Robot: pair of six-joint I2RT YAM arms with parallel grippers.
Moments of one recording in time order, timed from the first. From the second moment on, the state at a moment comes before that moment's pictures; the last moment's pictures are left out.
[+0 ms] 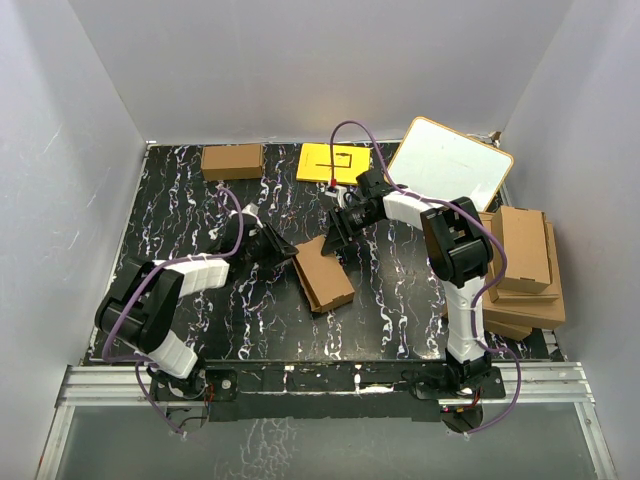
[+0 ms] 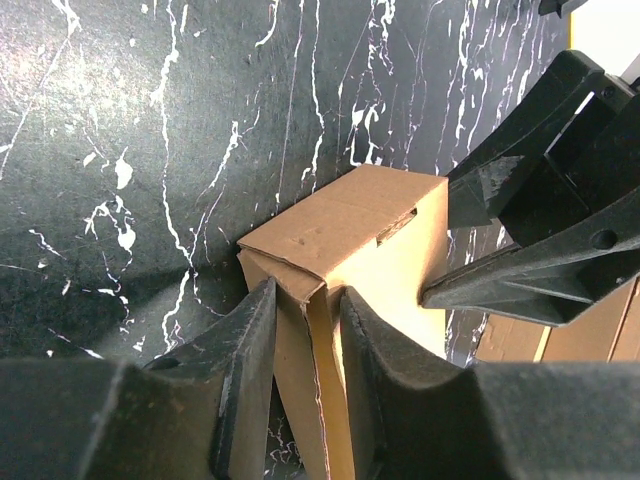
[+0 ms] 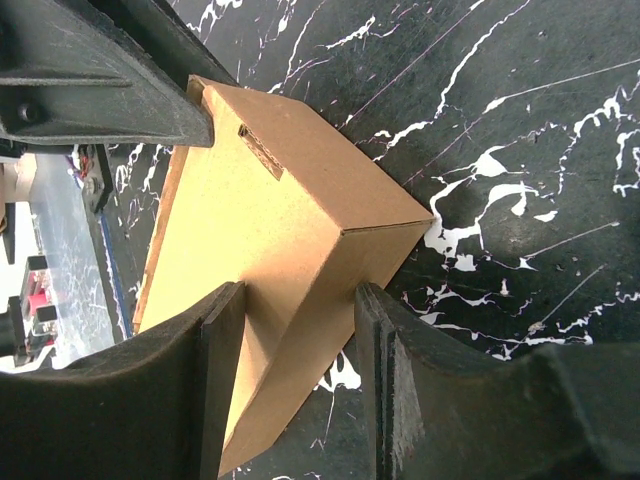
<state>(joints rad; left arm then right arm) -0.43 1.58 0.64 0.29 0.24 -0.95 0.38 2.14 1.45 -0.45 -1.01 -0.11</state>
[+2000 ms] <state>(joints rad) -0.80 1.09 0.31 -0.04 0.25 -0.82 0.39 1.58 0.86 -0.61 -0.94 -1.45</state>
